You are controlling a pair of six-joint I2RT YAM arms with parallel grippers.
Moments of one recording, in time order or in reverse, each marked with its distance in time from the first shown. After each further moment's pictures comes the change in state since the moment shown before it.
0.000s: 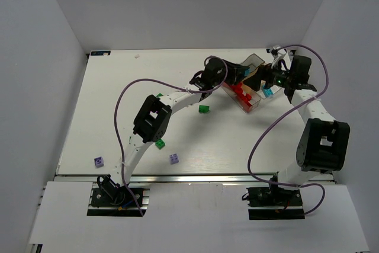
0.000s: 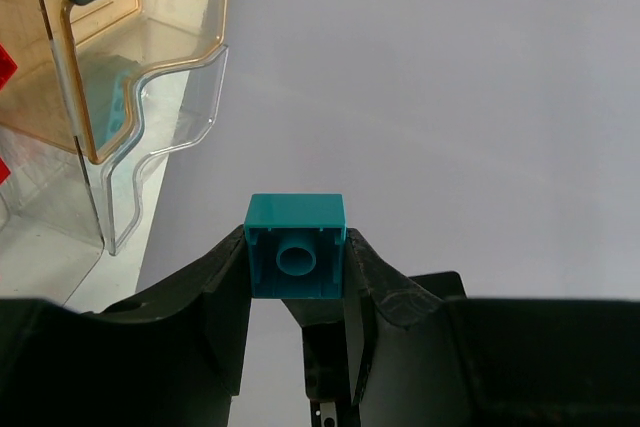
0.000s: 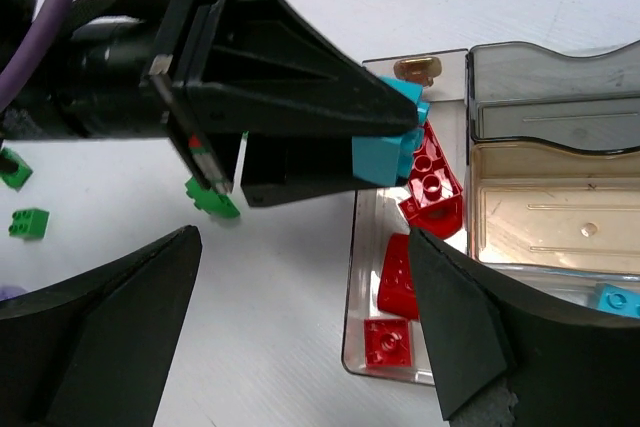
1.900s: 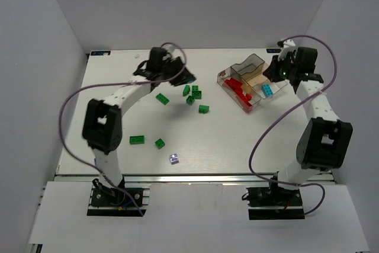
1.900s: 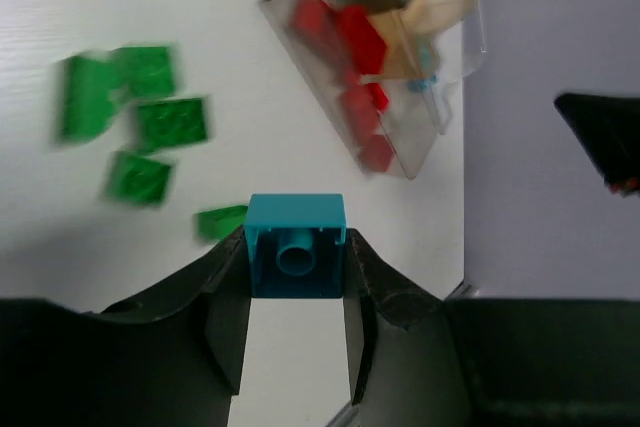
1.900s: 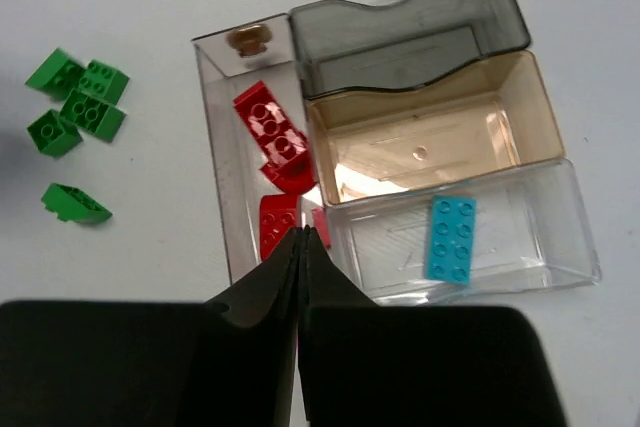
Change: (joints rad) left arm 0.393 -0.684 -0.680 -0.403 0.266 0.968; right arm -0.002 -0.022 0.109 -0.223 0.340 -0.117
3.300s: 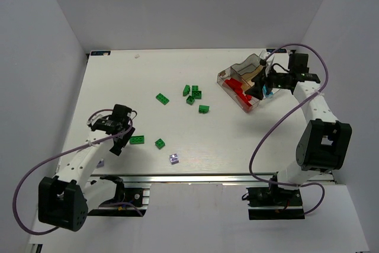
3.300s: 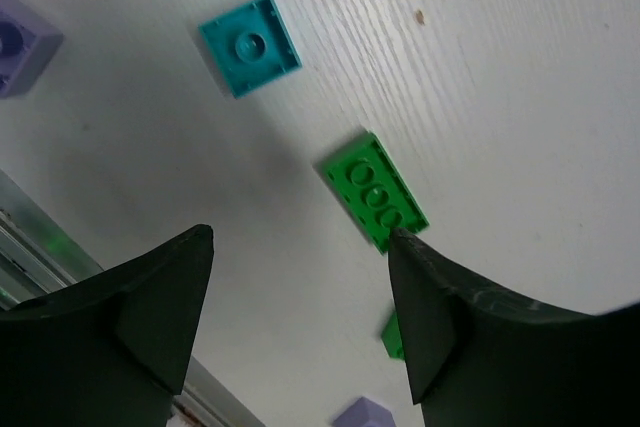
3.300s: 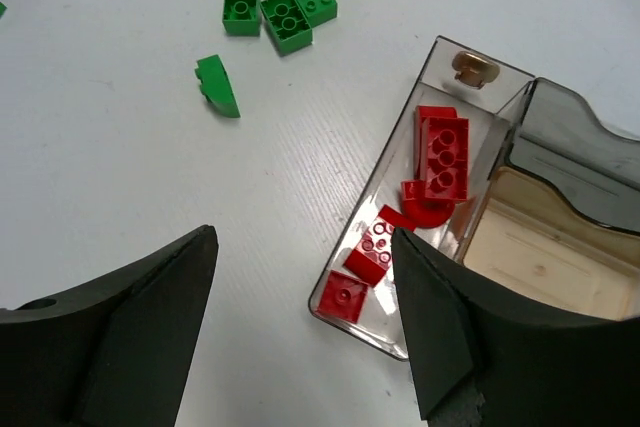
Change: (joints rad) left arm 0.085 -0.738 -0.661 -0.740 -0.832 -0.524; right arm 0.026 0.045 0.092 -0.333 -0.420 -0.611
